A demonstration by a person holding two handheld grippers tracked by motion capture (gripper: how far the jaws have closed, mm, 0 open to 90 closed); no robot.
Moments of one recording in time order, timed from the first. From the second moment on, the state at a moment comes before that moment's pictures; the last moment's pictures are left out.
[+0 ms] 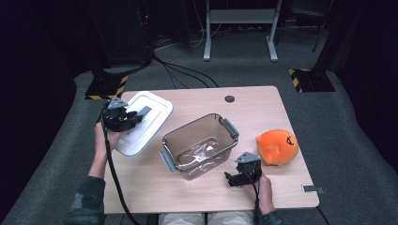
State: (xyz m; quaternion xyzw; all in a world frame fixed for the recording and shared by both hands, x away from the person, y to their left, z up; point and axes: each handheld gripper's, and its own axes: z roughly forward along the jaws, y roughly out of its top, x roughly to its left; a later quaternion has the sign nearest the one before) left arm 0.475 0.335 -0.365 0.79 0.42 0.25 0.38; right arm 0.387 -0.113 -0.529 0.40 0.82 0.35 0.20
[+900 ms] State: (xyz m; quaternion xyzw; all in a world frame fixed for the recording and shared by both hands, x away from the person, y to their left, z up) left arm 0.491 0.368 -0.432 0.76 0.50 0.22 0.36; right arm 0.386 -0.112 -0.529 0.40 0.83 0.35 0.20
